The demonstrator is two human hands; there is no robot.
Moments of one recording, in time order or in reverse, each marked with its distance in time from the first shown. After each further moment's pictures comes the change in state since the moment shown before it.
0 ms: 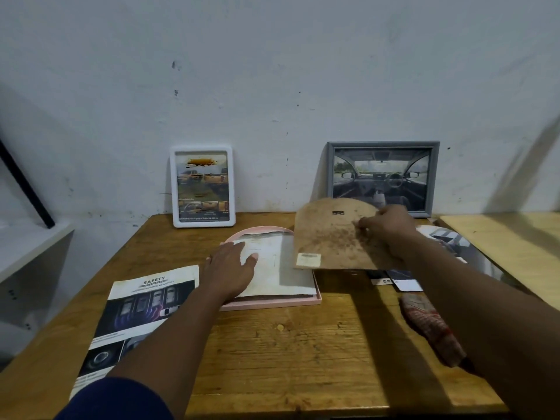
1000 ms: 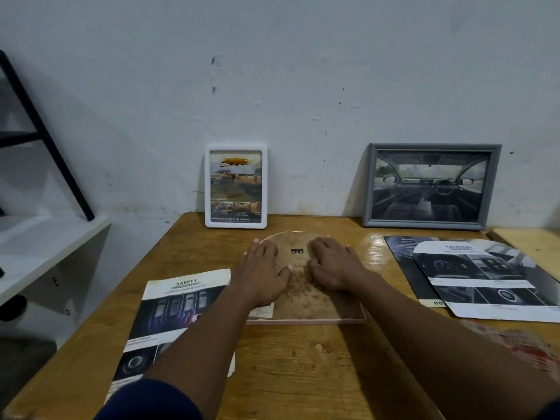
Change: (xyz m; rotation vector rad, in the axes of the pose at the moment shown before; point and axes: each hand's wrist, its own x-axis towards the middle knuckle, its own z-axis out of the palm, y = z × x) left_hand 0.008 -0.001 -0.012 0.083 -0.071 0.125; right_hand -0.031 -0.014 0.151 -0.765 -0.393 -0.623
